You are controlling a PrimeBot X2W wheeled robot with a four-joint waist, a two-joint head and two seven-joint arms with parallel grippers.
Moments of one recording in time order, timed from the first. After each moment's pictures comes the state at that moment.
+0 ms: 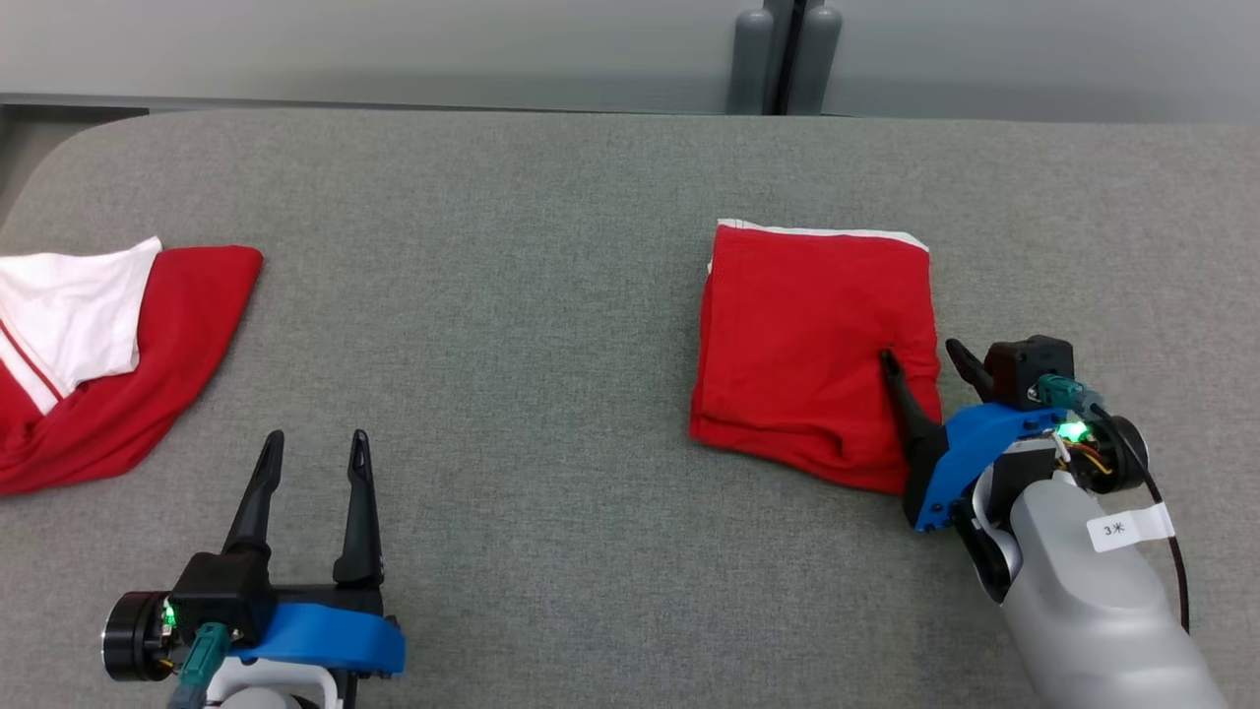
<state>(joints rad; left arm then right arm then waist) -0.07 0.05 0.02 0.22 -0.05 -0.11 -0.26 -0.66 -0.08 0.07 0.96 0.08 0.13 -0.19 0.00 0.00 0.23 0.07</state>
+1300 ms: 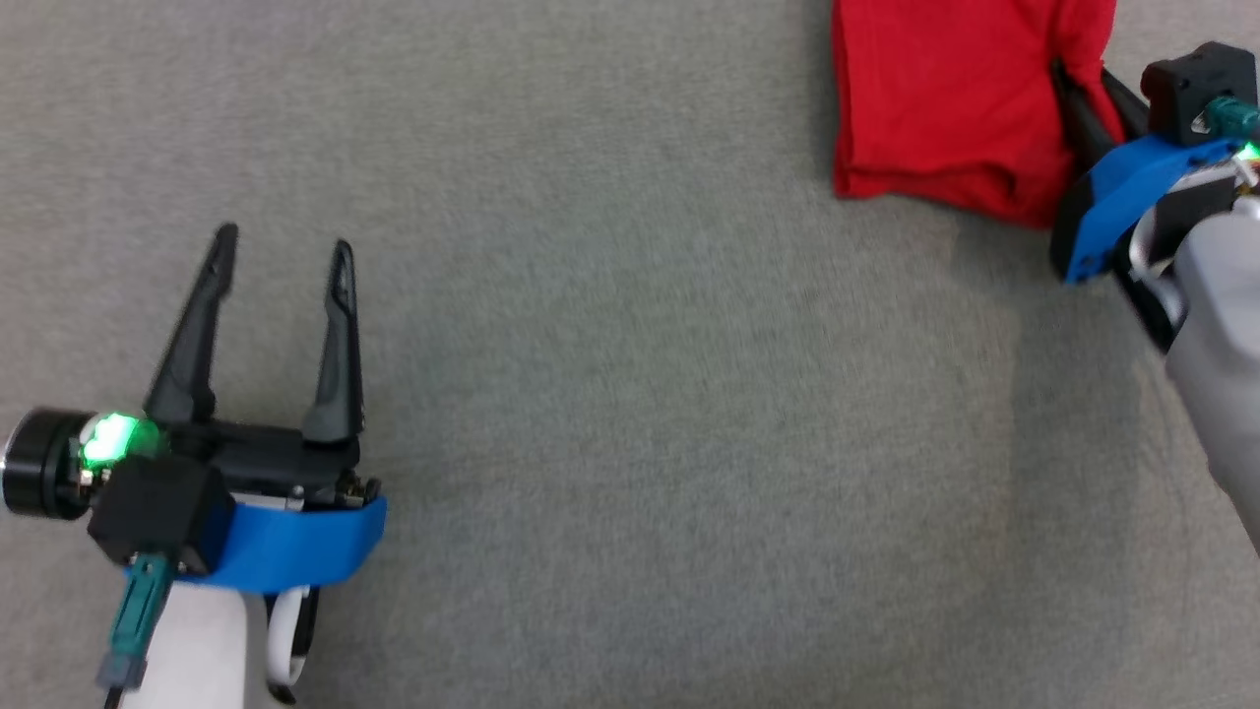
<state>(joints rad) -0.22 0.11 -0.05 -0.07 0.00 -0.12 -0.26 -1.08 -0.32 0.39 1.12 0.19 0.13 -0.25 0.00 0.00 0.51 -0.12</state>
